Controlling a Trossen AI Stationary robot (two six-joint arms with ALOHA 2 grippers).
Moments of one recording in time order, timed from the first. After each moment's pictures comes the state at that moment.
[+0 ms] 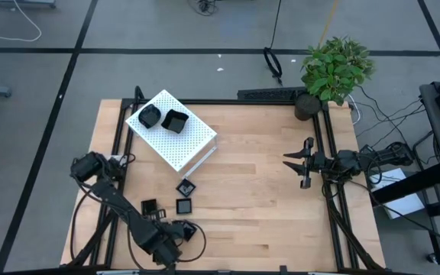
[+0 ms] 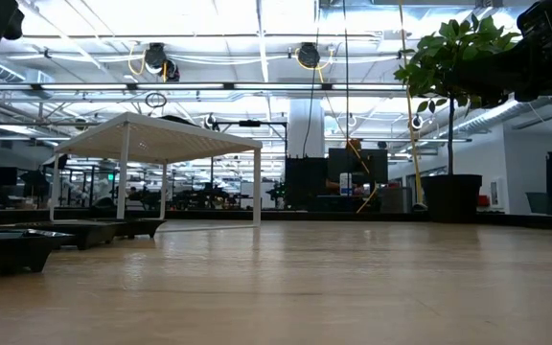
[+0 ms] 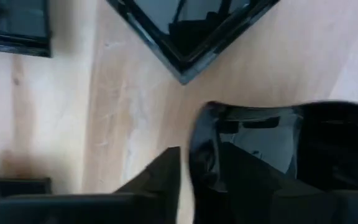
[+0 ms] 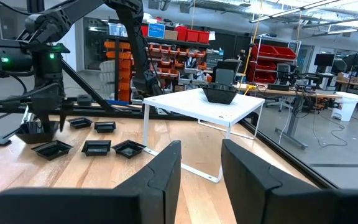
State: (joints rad) left arm -0.79 1.90 1.29 -0.95 0.00 -1.03; right arm 0.25 0.04 0.02 0.13 0.39 -0.12
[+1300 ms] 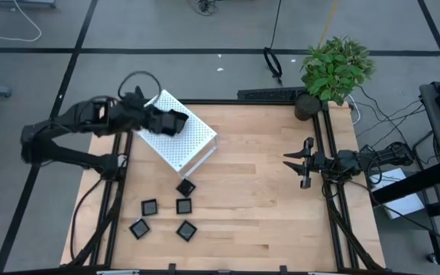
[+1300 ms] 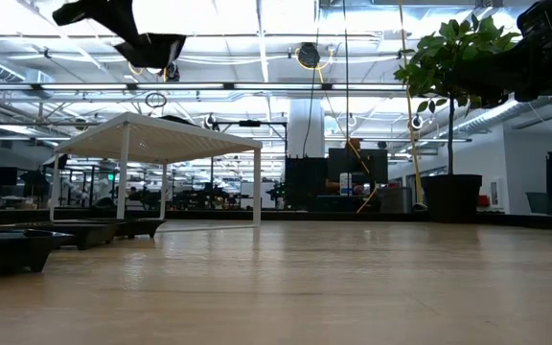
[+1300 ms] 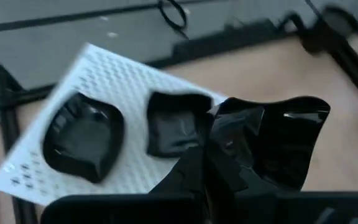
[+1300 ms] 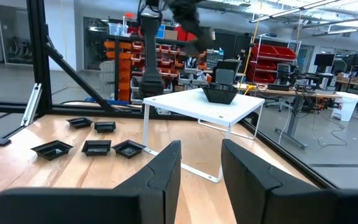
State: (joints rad) left arm 0.18 1.03 1.33 -1.18 -0.48 -0.89; right arm 0.25 0.04 0.02 0.13 0.39 -0.12
